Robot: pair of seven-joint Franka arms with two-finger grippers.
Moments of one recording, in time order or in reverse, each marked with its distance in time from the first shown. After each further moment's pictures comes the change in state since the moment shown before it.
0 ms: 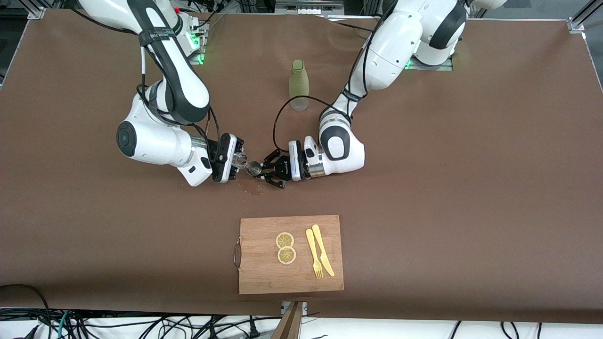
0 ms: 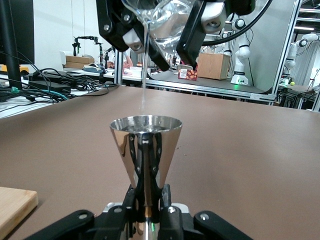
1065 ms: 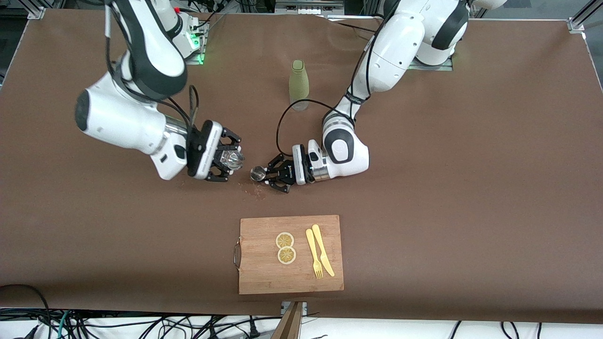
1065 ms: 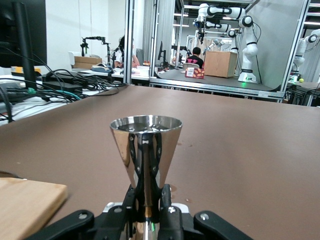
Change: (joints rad) left arm 0.022 -0.012 0.022 -0.006 0.000 0.001 0.004; right arm -0.030 -0.141 0.003 0.083 0.113 0.019 0.078
